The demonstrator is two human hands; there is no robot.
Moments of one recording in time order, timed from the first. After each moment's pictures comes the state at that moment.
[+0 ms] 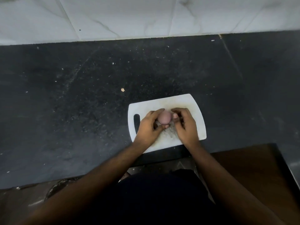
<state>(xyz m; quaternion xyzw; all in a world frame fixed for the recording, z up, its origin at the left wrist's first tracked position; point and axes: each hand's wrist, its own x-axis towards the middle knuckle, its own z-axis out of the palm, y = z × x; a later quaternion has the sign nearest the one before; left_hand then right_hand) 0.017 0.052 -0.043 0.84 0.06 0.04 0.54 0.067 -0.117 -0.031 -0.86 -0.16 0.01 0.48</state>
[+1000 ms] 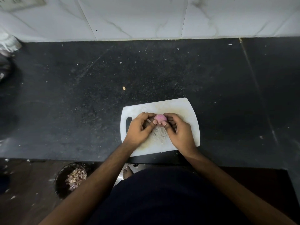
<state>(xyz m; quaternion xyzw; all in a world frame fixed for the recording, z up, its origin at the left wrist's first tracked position) 0.015 0.034 -0.036 0.83 0.16 0.07 0.53 0.088 -0.141 -0.034 -0.80 -0.23 0.12 0.54</state>
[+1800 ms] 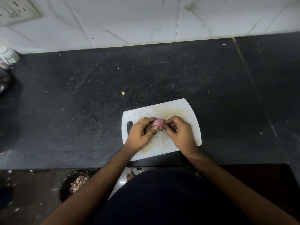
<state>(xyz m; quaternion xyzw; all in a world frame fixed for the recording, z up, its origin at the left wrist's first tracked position) 0.011 0.042 -0.037 0.87 0.09 0.05 0.49 0.089 -0.139 -0.039 -0.82 -0.22 0.10 0.52</state>
